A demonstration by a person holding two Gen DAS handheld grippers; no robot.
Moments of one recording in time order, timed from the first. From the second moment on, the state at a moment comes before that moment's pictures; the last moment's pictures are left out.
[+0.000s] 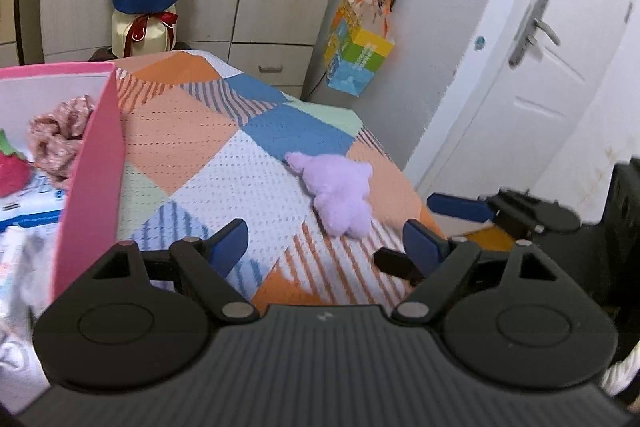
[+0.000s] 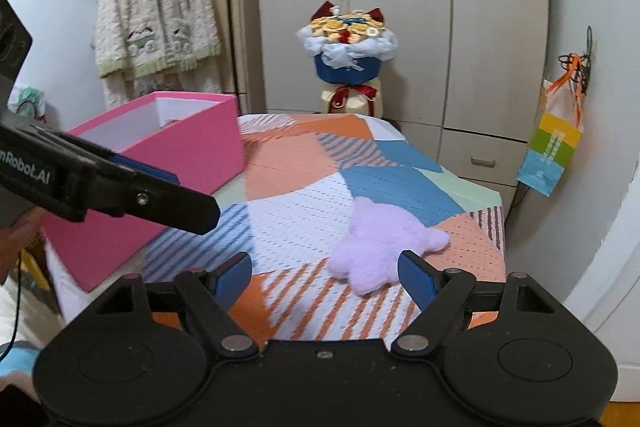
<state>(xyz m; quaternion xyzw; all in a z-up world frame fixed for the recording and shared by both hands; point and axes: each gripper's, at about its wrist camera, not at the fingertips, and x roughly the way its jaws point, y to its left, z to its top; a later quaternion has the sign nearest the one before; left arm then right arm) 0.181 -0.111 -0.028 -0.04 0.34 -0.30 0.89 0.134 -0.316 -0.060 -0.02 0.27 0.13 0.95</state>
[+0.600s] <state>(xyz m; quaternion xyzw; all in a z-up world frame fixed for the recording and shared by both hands) 0.259 -0.175 -0.086 -0.09 0.37 -0.26 0.89 0.221 -0.323 -0.110 0.01 0.34 0.09 0.94</state>
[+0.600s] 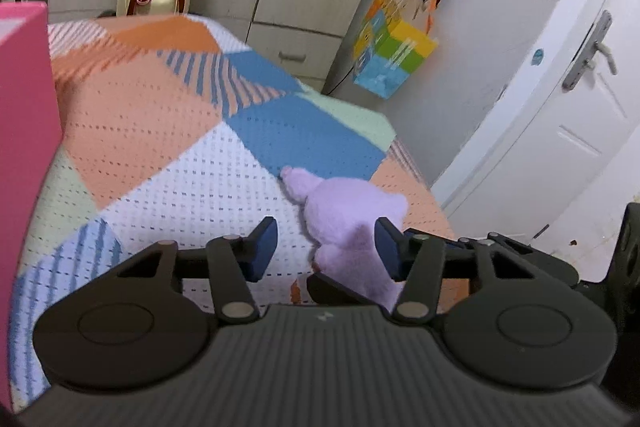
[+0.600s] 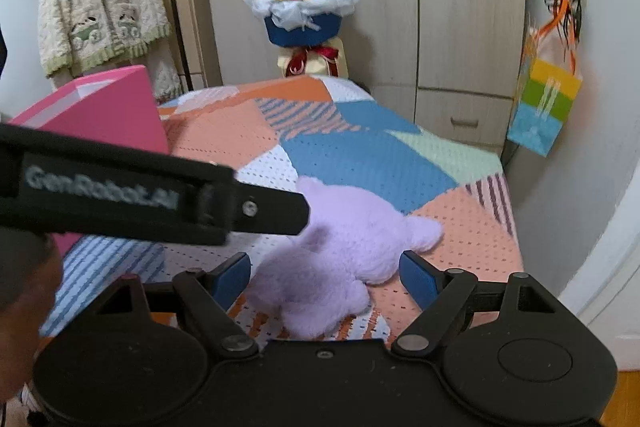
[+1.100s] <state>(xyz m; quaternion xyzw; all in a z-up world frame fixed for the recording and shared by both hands) 0.258 -0.182 -0.103 -0.10 0.37 -0.30 0.87 0.220 -0.326 -0.124 0.03 0.33 0.07 0.94</state>
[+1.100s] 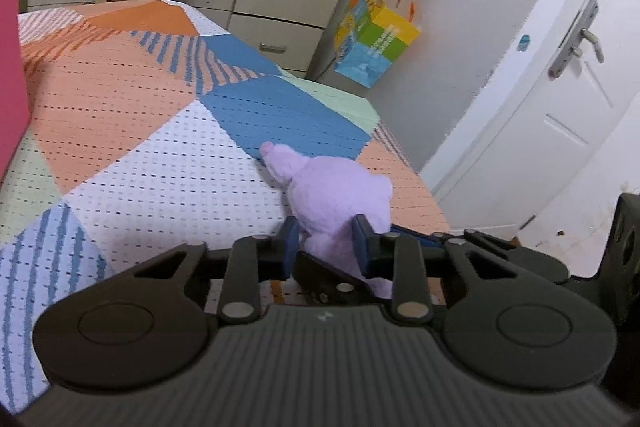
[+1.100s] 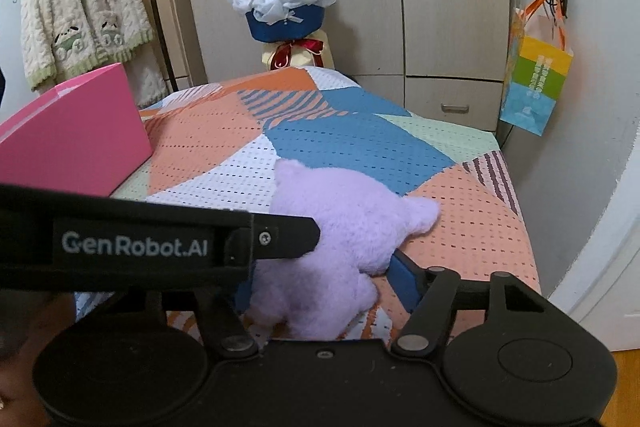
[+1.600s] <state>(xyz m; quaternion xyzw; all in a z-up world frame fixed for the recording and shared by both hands) 0.226 -0.177 -0.093 -0.06 0.36 -0.33 0.87 0.192 -0.308 -0.119 0.02 0.32 0.04 0.95</state>
